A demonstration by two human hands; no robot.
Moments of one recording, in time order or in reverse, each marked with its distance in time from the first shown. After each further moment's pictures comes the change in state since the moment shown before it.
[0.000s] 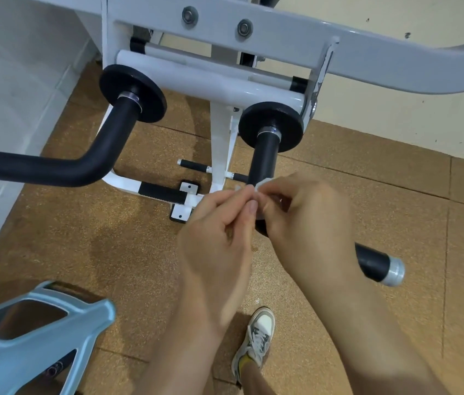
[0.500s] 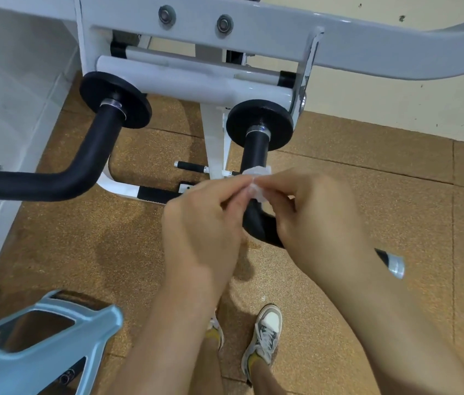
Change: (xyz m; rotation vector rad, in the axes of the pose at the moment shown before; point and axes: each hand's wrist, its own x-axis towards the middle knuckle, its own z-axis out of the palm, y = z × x) left_hand 0.026 0.004 0.001 0.255 0.037 0.133; right_hand 0.011 0.014 -0.013 0.010 -0.108 -0.055
